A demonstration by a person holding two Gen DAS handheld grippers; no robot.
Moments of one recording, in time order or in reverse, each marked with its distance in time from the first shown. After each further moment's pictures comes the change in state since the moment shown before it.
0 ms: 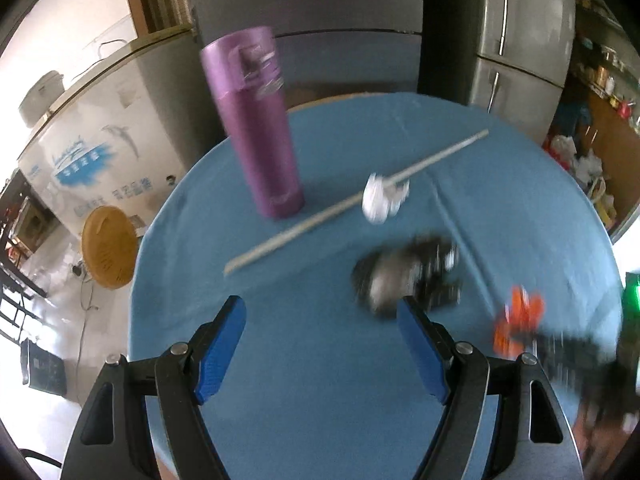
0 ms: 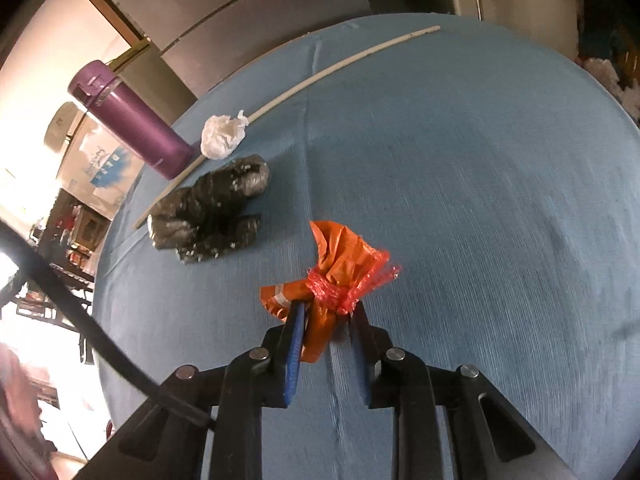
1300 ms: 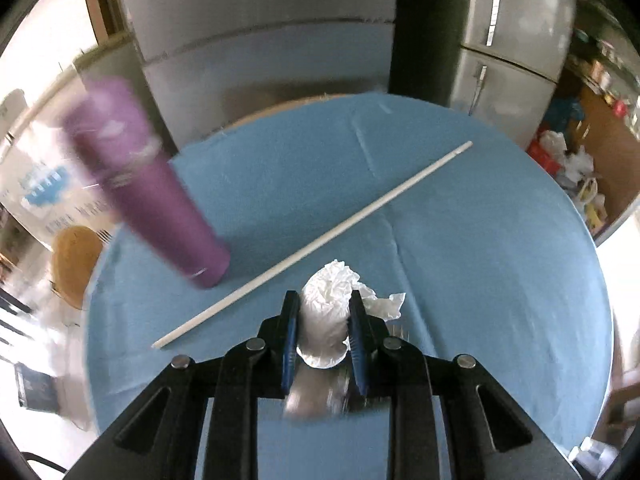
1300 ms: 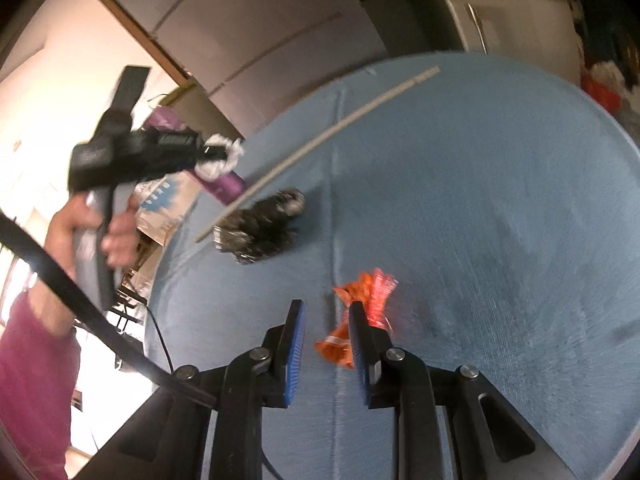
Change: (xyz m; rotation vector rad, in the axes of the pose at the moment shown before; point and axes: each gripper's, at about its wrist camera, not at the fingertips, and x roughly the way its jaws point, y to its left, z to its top) left arm 0.032 -0.053 0.058 0.053 0.042 -0.041; right arm -0.083 -0.020 -0.029 -0.021 -0.160 0.162
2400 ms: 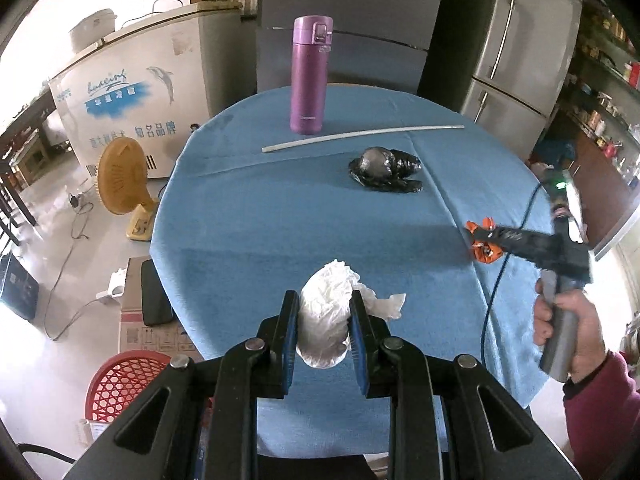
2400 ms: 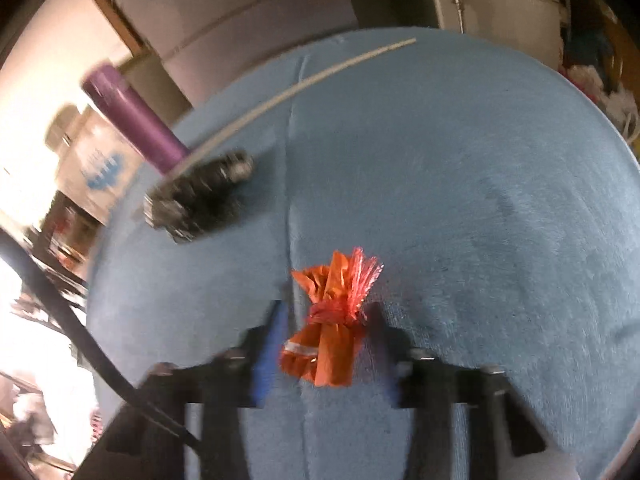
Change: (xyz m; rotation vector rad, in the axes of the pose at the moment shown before) left arm -0.144 0.055 -0.255 -0.241 -0.079 -0.036; right arm 0.070 0.000 -0.007 -0.012 0.118 -0.239
